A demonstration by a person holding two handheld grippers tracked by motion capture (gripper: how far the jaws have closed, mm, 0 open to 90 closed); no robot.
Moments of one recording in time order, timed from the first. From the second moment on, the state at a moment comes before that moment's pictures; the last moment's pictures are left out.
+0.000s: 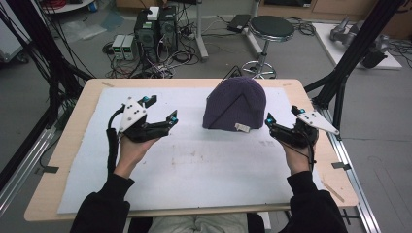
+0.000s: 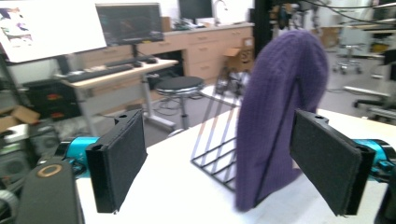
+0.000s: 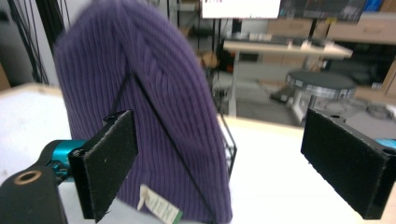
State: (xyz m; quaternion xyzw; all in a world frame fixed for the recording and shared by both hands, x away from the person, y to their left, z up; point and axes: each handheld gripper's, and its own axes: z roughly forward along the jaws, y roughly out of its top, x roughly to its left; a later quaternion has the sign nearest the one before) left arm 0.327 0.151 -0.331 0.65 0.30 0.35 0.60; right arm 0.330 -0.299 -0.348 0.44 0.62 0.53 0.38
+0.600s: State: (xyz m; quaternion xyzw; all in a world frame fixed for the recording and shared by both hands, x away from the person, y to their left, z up) left arm 0.284 0.205 -0.360 0.60 0.32 0.40 0.61; right arm 0.288 -0.332 -0.368 0.44 0.54 0.58 0.42
